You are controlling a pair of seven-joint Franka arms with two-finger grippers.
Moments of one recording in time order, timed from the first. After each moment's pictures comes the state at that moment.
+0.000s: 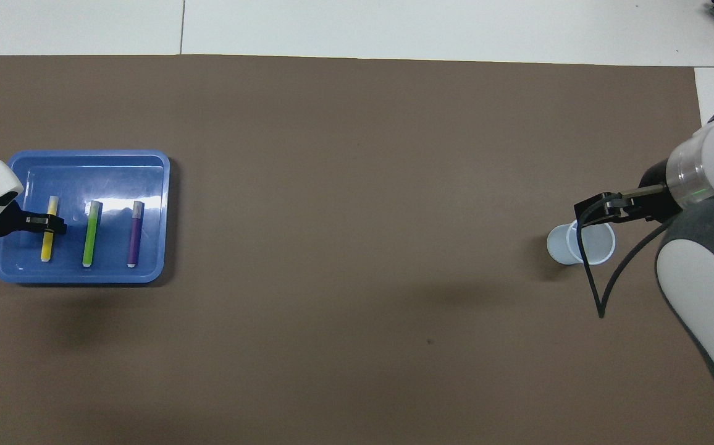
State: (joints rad) left arm 0.47 0.33 -0.20 -1.98 0.06 2.28 0.36; right arm 0.02 -0.01 0.08 -1.69 -0.03 1.61 0.02
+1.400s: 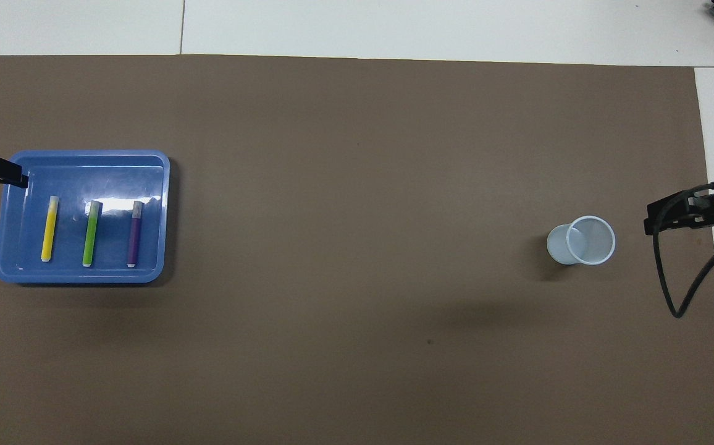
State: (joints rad) left arm 0.42 0.31 -0.23 -1.61 0.03 1.91 0.22; right arm 0.01 -0.01 -0.04 -1.60 -0.02 1.47 0.04
